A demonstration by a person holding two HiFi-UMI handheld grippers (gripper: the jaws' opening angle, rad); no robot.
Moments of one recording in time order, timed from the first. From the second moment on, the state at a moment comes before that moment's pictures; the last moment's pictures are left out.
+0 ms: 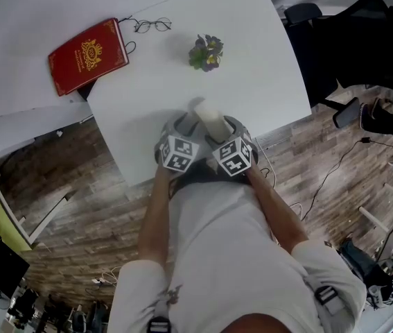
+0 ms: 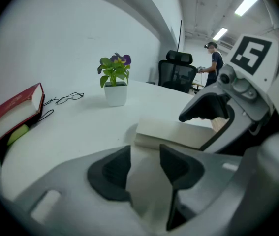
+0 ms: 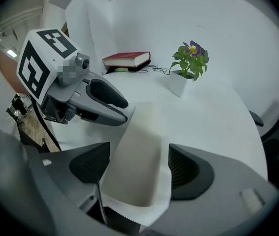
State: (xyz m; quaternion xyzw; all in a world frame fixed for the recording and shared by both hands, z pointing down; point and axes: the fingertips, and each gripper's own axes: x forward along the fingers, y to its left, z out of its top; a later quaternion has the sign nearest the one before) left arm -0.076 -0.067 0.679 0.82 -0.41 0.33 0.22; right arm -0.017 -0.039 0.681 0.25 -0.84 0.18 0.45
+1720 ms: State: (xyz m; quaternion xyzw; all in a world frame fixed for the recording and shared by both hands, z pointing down) left arm -0.068 -0.072 0.682 0.83 -0.39 0.33 0.21; right arm -0.021 -0.039 0.693 0.24 -0.83 0.20 0.45
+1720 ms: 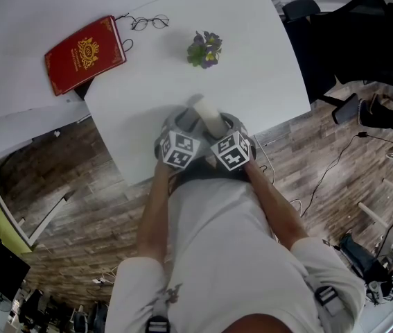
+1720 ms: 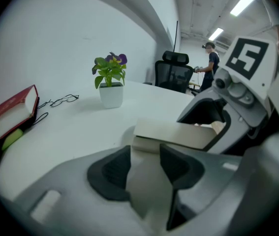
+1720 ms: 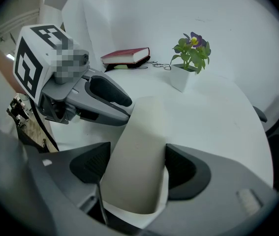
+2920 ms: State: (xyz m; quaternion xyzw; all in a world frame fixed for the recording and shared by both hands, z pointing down) left arm -0.069 -0.071 0.682 0.83 -0.40 0.33 0.21; right arm -0.016 -0.041 0.672 0.25 -0.84 0.19 0.44
